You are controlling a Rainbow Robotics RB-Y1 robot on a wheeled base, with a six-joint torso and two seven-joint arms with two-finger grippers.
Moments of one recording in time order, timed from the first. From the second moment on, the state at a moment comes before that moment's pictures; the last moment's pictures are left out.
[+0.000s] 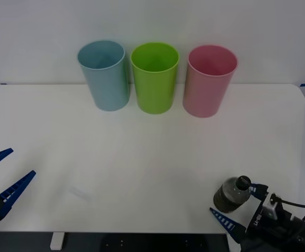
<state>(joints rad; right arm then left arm) 0.22 -0.35 -0.12 -1.36 1.14 -1.10 0.46 0.35 0.40 0.52 -1.66 -0.96 -1.22 0.00</state>
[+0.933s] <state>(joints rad) 0.21 -0.34 -0.12 -1.36 1.14 -1.09 0.47 0.35 0.40 0.52 -1.66 -0.96 -1.22 0.00</state>
